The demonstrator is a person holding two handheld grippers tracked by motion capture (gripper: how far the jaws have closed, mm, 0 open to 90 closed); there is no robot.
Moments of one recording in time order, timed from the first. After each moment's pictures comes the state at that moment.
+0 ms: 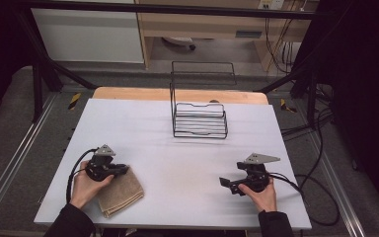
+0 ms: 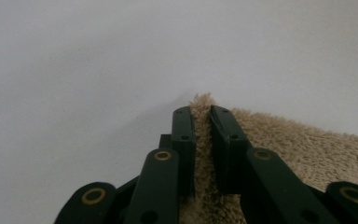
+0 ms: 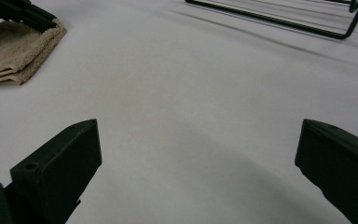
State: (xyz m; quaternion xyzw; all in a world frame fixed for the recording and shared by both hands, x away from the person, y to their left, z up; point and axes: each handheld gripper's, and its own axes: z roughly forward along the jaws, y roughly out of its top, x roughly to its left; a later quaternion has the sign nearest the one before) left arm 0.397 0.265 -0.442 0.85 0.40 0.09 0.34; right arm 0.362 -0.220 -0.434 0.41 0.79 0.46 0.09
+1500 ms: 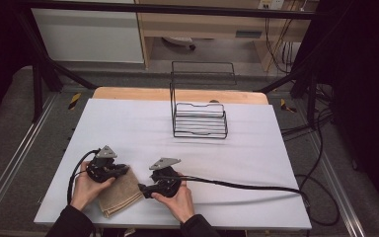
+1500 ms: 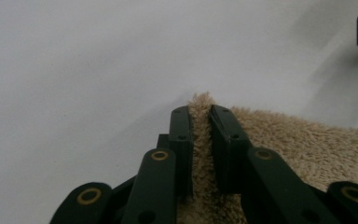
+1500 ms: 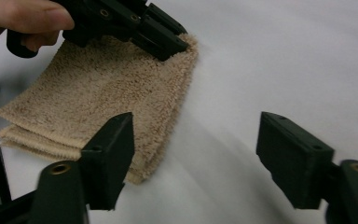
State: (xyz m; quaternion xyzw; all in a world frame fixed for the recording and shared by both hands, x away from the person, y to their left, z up) left arm 0.394 0.262 -0.443 0.85 0.38 0.11 0.34; right arm 0.357 0.024 -0.442 0.34 0.83 0.43 0.06
